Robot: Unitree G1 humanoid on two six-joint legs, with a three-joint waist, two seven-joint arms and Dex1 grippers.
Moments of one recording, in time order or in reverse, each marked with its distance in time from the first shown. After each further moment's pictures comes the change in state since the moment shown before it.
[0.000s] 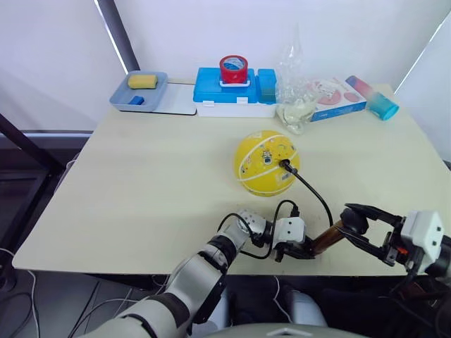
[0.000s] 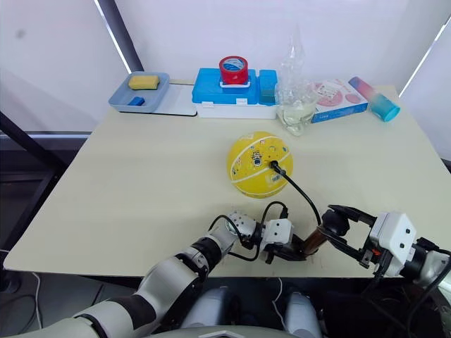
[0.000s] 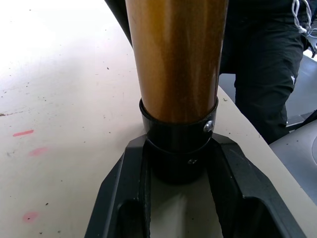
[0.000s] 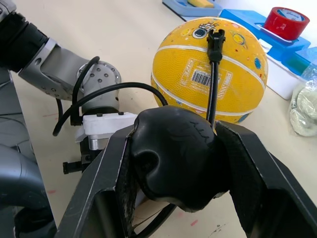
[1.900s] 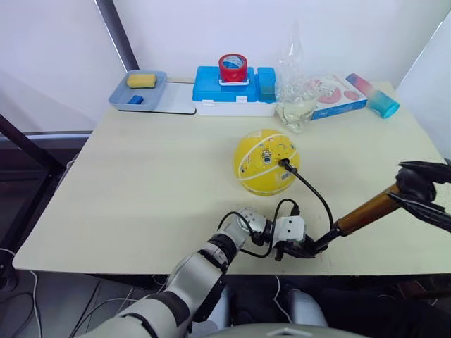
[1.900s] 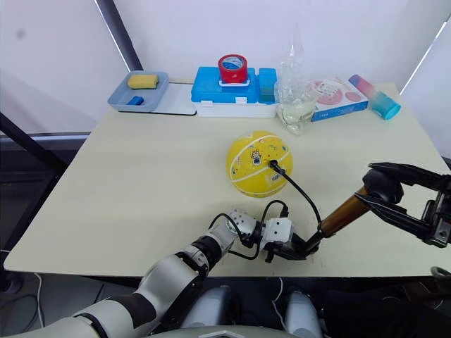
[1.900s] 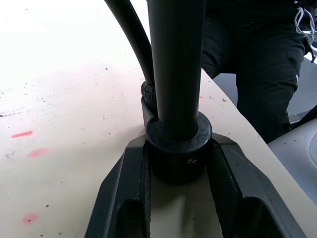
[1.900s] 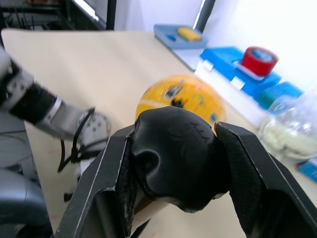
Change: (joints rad) left arm -0.014 0.000 -0.002 0.002 -0.007 0.002 -0.013; right arm -0.037 -0.266 -0.601 -0.159 0.556 0.416 0.023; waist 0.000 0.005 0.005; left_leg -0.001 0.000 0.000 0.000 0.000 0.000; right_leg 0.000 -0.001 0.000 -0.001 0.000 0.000
